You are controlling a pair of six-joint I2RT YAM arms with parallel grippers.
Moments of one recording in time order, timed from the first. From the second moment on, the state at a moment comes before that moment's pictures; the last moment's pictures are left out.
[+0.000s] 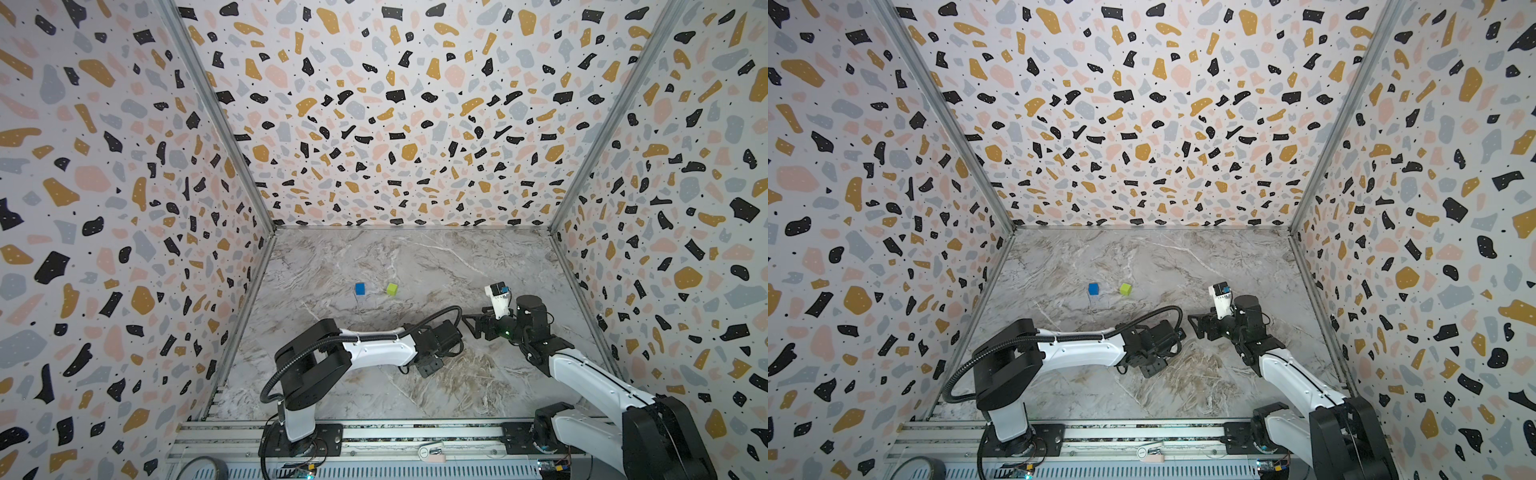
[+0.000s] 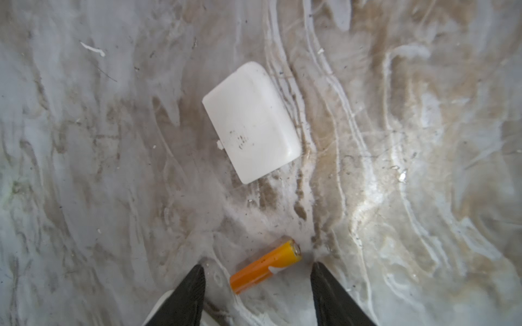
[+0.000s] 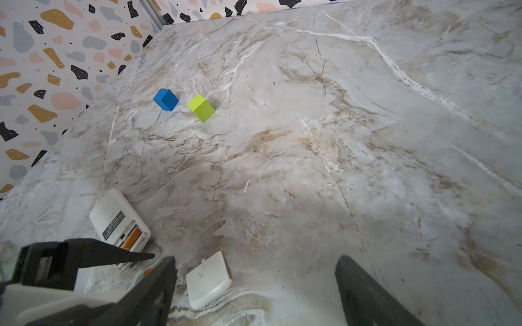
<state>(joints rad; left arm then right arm) -1.11 1.83 1.13 -0.56 -0.21 0.03 0.28 1.09 0.43 0.11 -0.42 0.13</state>
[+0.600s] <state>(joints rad) -1.06 1.87 1.17 -0.57 -0.10 0.10 0.26 1.01 0.39 0.12 -0.38 0.13</state>
